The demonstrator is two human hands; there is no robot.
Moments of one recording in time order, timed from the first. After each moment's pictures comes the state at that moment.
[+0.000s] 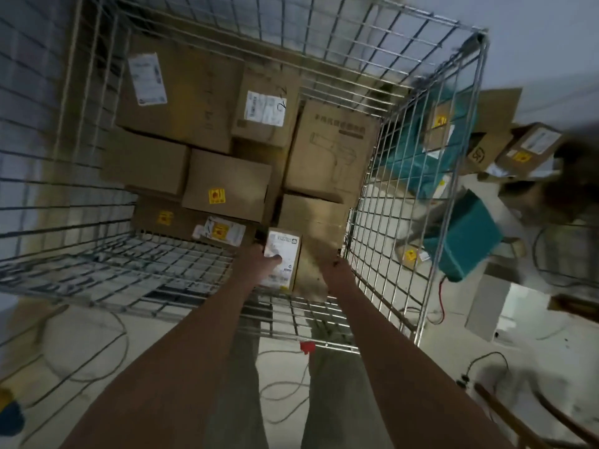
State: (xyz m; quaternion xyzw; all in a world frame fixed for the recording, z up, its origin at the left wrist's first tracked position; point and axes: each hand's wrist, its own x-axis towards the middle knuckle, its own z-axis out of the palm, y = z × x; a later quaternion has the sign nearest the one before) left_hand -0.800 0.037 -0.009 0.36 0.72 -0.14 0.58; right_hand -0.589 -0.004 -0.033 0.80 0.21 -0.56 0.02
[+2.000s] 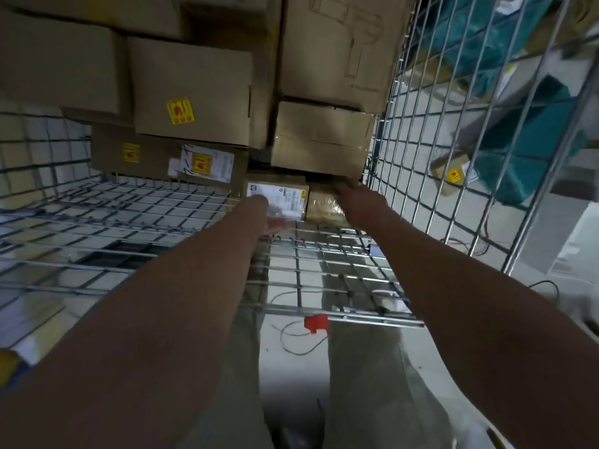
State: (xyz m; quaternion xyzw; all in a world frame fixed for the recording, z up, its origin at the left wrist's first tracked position) left_hand -0.772 0.009 -0.106 -0.04 0.77 -0.08 0.64; right_hand -0.542 -0.026 -0.160 0.58 0.68 -0.35 0.27
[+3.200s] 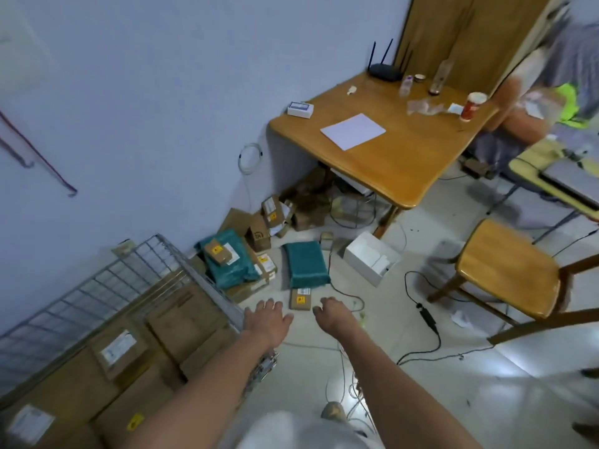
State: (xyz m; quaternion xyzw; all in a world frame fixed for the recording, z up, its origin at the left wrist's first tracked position) left_hand -0.534 -0.142 0.337 0.92 0.22 -0.29 0.12; right_hand -0.427 -0.292 0.323 0.92 0.20 -0.32 -0.12
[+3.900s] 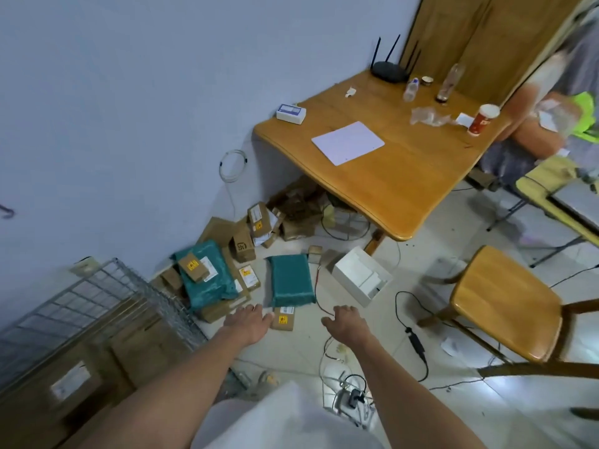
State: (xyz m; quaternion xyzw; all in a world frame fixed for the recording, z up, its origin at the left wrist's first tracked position) left_hand -0.363 -0.077 0.291 0.89 0.27 -0.33 0.17; right_hand -0.237 -0.303 0.319 0.92 0.19 -0.34 -0.02
